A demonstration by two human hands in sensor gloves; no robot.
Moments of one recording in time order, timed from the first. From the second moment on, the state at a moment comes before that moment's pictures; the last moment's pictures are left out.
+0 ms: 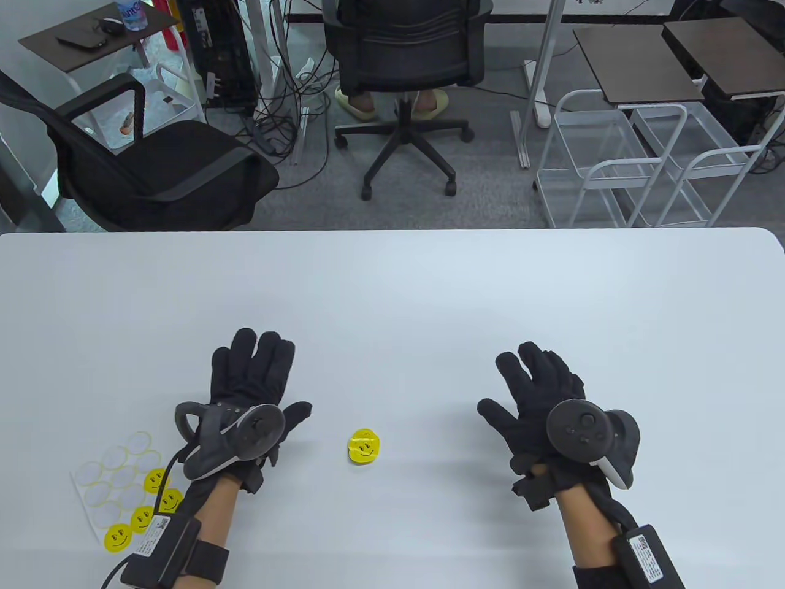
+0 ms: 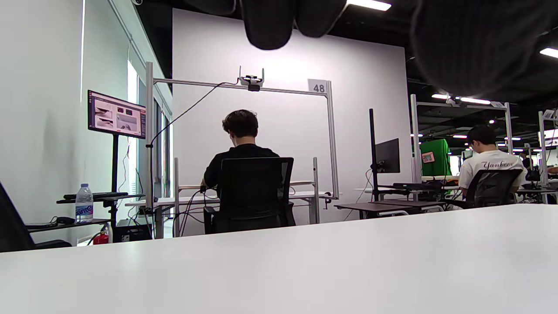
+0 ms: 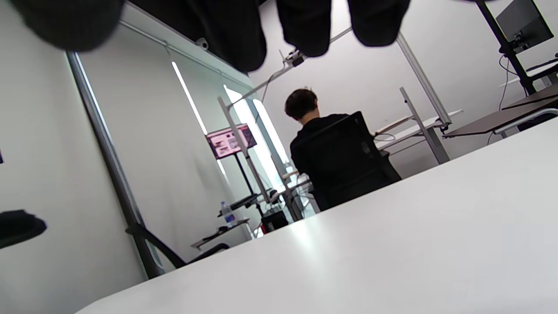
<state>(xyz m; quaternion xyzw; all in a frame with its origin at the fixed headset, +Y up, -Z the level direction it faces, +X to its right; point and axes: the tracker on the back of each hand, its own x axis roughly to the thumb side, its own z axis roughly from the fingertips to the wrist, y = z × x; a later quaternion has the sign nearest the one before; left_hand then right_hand) -0.244 -0.657 -0.299 0.15 -0.14 0.00 0.98 0.191 -0.650 -0.286 0.11 -0.14 0.94 0.29</state>
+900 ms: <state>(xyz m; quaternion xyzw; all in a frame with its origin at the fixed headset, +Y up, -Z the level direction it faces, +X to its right) -0.421 -0.716 -0.281 -0.20 -0.03 -0.04 0.98 0.201 -0.678 -0.303 0.04 -0.09 0.96 0.27</state>
